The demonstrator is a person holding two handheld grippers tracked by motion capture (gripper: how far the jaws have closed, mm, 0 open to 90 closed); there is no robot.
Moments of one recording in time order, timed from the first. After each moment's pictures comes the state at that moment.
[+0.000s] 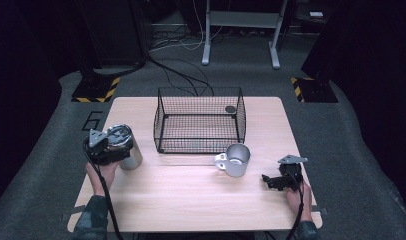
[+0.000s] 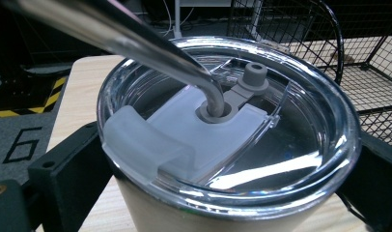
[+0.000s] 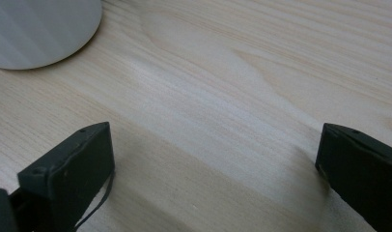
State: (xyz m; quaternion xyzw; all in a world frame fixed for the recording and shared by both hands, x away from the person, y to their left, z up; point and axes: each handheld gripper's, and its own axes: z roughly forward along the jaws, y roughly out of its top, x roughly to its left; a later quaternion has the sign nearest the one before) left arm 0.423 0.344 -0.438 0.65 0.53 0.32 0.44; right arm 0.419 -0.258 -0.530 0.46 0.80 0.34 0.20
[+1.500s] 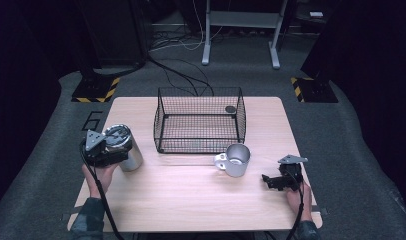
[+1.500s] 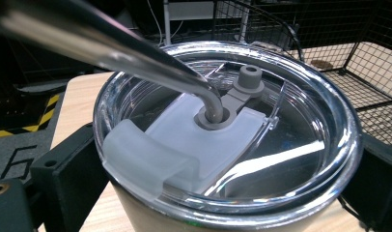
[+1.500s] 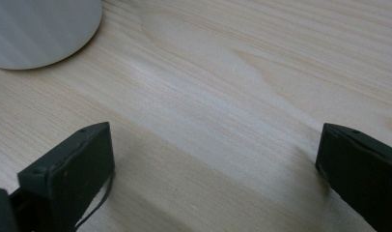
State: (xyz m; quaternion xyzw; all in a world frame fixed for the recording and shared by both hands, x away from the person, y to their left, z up) left arm 0.407 0.344 -0.425 0.66 0.50 0.33 0.46; right arm 0.419 -0.258 -0.530 0.46 0.80 0.34 0.20
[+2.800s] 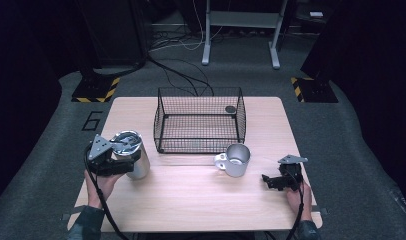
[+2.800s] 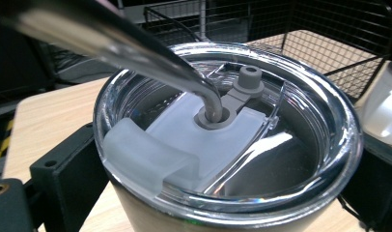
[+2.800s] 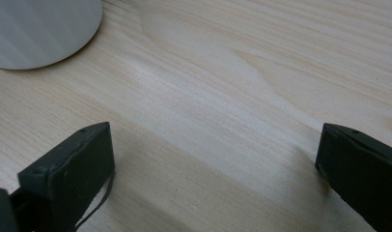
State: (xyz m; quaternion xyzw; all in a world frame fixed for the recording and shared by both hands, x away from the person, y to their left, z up) left arm 0.375 0.316 -0.403 0.71 0.43 0.29 0.47; right arm 0.419 -0.258 -0.529 0.46 0.80 0.34 0.19
